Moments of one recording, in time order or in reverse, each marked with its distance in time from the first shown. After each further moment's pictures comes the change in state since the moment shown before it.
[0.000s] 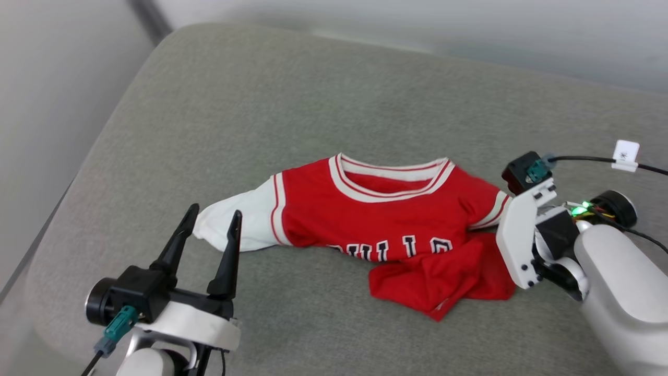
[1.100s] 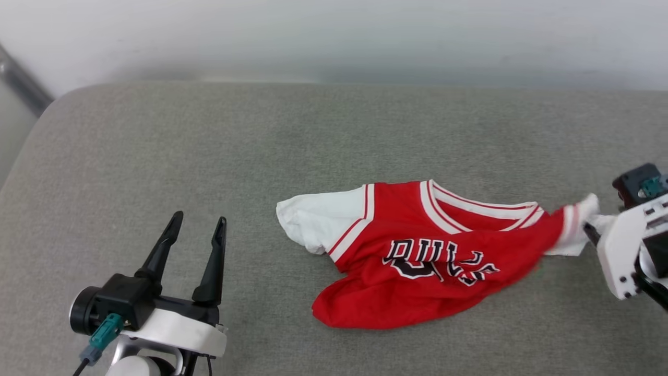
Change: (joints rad) left arm 0.036 0.012 0.045 -0.011 0.014 -0.010 0.000; right arm 0.165 -0.233 -0.171 -0.103 -0.087 0.000 -0.116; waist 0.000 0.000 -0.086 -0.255
